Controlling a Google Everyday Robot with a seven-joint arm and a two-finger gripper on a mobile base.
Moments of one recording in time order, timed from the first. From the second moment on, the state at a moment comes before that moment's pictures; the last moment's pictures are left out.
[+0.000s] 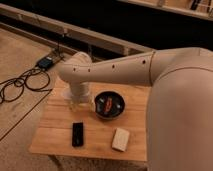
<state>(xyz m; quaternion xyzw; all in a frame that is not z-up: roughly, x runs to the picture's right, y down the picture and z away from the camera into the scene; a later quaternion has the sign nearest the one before) -0.105 0.102 0.703 -0.26 0.23 0.64 0.68</state>
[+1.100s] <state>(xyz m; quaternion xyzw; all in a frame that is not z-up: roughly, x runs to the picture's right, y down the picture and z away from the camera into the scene) -0.011 0.190 0.724 -0.28 0.29 0.70 0.59</state>
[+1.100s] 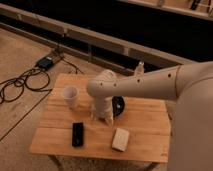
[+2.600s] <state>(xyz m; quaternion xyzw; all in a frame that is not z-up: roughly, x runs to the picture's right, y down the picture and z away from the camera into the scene) 0.078 0.277 0.759 -0.24 0.29 0.75 0.54</state>
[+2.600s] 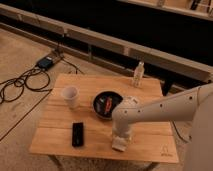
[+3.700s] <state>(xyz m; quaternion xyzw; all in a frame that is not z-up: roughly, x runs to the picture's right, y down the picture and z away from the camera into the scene) 0.080 0.288 0.776 -0.23 0.29 0.75 0.55</state>
